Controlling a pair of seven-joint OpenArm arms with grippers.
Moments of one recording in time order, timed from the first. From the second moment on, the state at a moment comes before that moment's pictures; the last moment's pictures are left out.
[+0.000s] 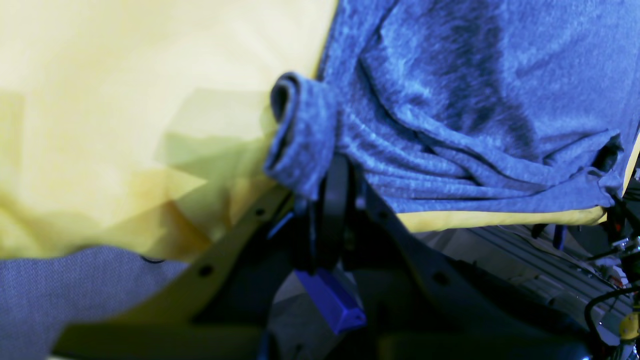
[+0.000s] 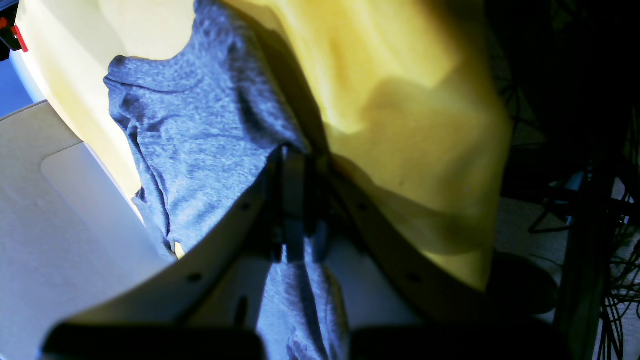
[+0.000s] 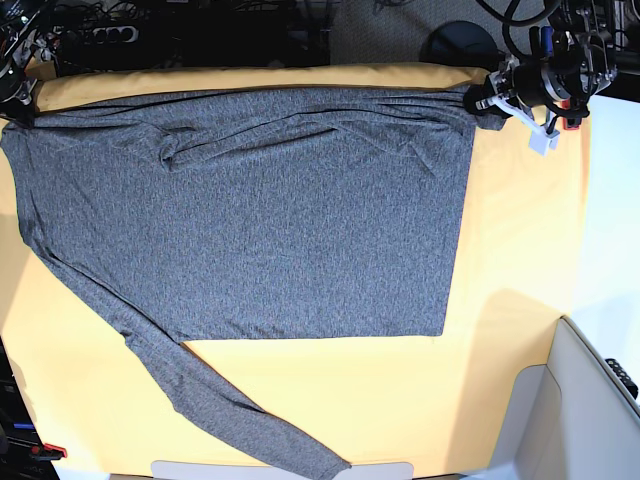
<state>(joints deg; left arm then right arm) 26.0 -22.5 -21.3 99.5 -60.8 -0.4 71.3 -17.3 19.0 54.6 81.2 78.0 -34.3 -50.5</state>
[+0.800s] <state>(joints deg) 26.0 -22.6 -21.3 99.4 -59.8 -0.4 71.3 -17.1 15.4 55.9 75.9 82.2 -20.0 -50.7</state>
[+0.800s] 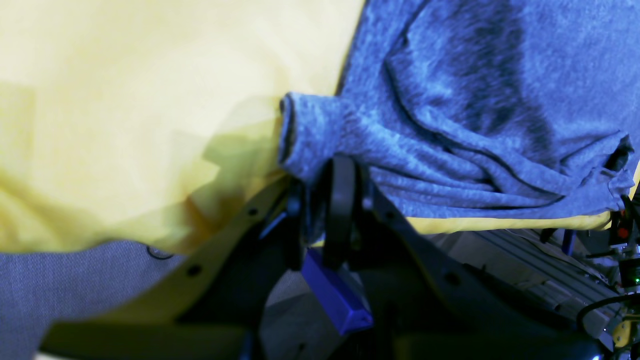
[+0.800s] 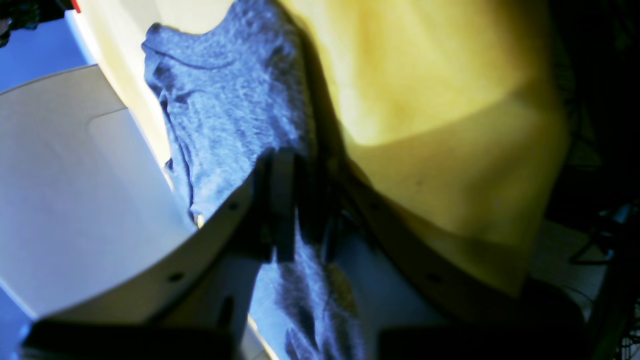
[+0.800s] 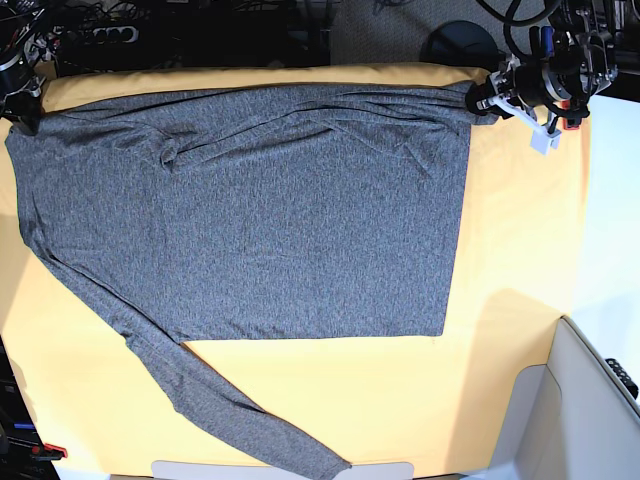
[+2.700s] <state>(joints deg) 31.3 -22.2 -23.4 100.0 -62.1 -0.6 70.5 -34.8 11.3 54.5 71.0 80.8 -17.4 -55.6</state>
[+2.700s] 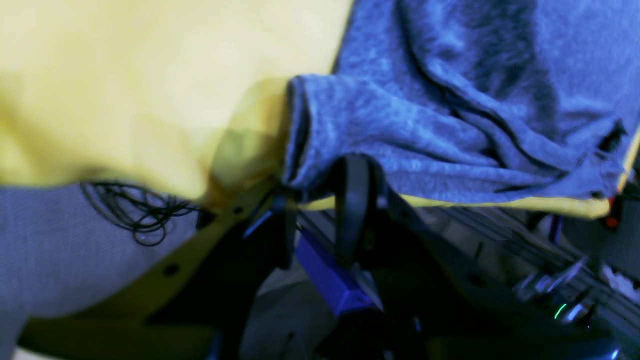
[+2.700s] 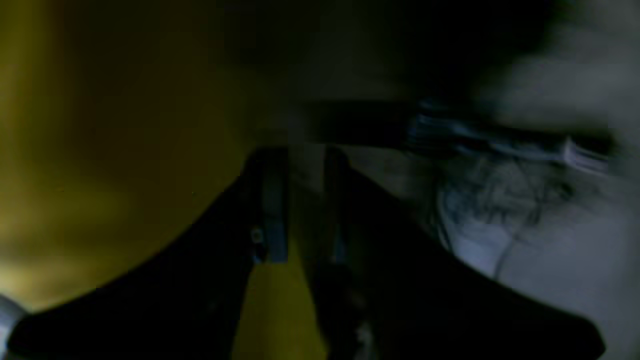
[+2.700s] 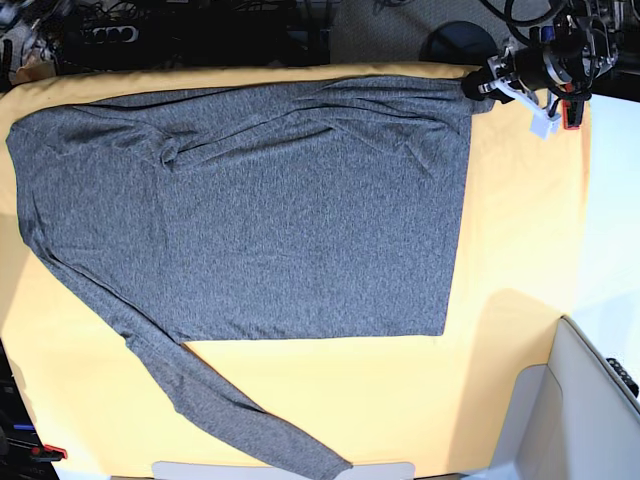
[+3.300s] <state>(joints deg) 31.6 -21.2 -26.0 100.3 -61.7 -0.6 71.5 -33.5 13.5 58.5 73.9 82.4 -15.9 -56.3</state>
